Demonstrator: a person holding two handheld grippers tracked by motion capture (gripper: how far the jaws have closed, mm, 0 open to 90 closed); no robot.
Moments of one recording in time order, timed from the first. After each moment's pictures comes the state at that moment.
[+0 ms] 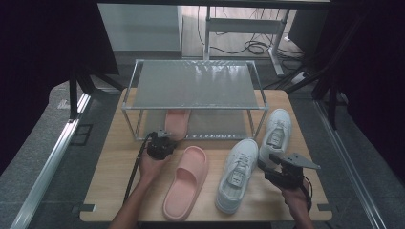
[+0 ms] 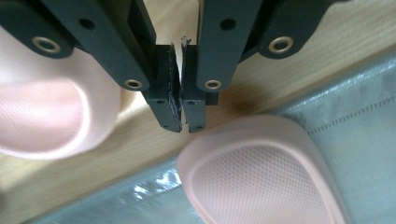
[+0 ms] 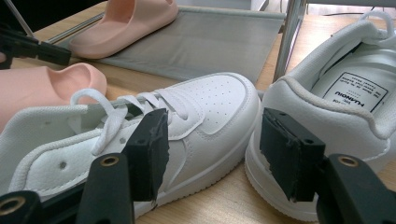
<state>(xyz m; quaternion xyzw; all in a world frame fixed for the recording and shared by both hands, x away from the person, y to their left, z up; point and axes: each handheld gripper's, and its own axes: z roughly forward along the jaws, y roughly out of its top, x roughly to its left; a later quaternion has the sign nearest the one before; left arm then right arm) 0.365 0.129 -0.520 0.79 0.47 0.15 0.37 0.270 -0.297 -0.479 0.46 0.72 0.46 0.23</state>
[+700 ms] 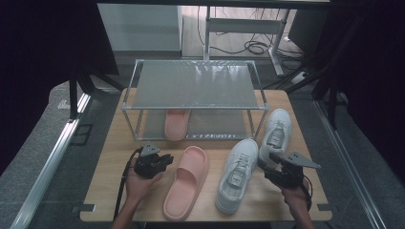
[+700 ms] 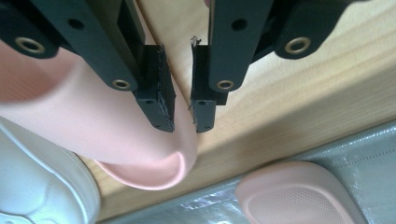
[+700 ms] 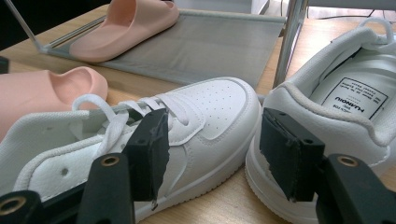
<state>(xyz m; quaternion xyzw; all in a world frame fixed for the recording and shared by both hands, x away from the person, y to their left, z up) 0.292 0.151 -0.500 0.78 0.44 0.12 0.42 0.271 -0.296 -0.477 0.46 0.72 0.47 0.23</state>
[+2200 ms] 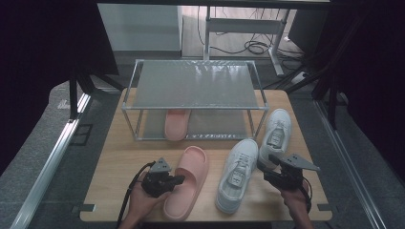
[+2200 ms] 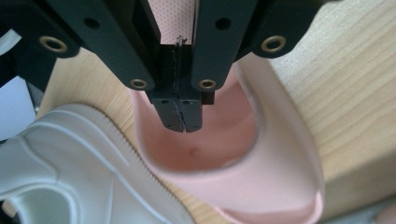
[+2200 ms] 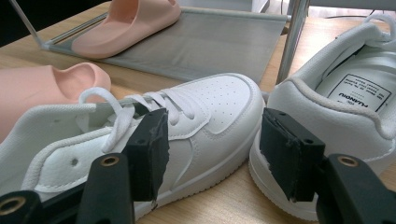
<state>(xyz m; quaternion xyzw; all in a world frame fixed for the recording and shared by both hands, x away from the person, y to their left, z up) 0.254 0.118 -0.496 0.83 0.36 0.04 0.41 0.266 -0.293 -0.478 0.46 0.72 0.46 0.24</state>
